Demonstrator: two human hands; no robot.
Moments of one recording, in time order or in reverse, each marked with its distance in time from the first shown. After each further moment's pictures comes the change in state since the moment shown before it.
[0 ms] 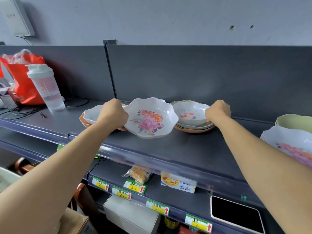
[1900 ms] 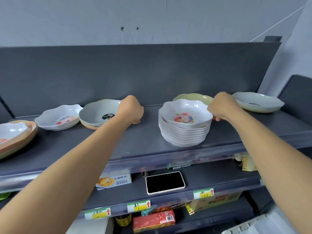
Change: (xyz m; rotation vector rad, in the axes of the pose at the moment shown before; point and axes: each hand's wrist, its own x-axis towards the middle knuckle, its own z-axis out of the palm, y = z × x) left_hand -0.113 0.206 0.116 -0.245 -0.406 0.462; right_hand -0.076 0.178 -0.208 -0.255 0.197 0.199
